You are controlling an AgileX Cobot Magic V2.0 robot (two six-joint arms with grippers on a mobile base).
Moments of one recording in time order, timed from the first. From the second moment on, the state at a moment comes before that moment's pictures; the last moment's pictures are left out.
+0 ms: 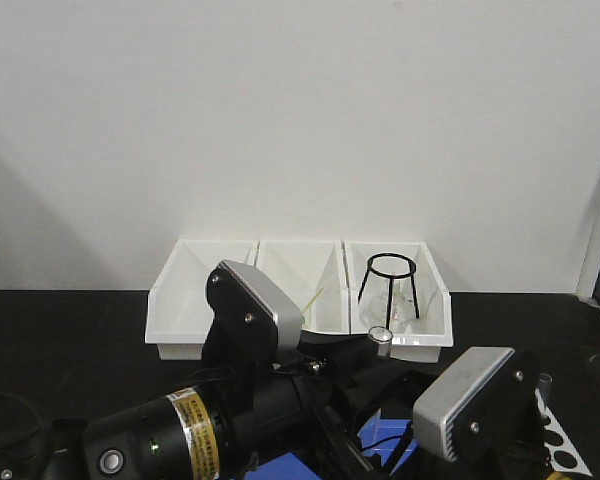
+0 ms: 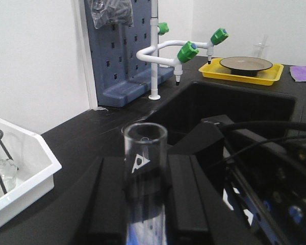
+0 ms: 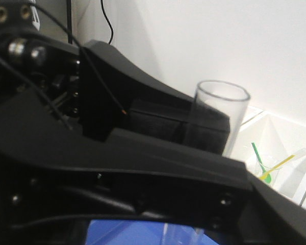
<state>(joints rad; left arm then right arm) -0.74 1.50 -0.97 0.60 -0.43 -0.59 0.59 1.22 -0.58 -0.21 -0.48 0.13</state>
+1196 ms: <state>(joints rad) -0.74 1.40 -0.97 0.61 -0.36 -0.59 0.59 1.22 -0.58 -0.20 -0.48 0.13</state>
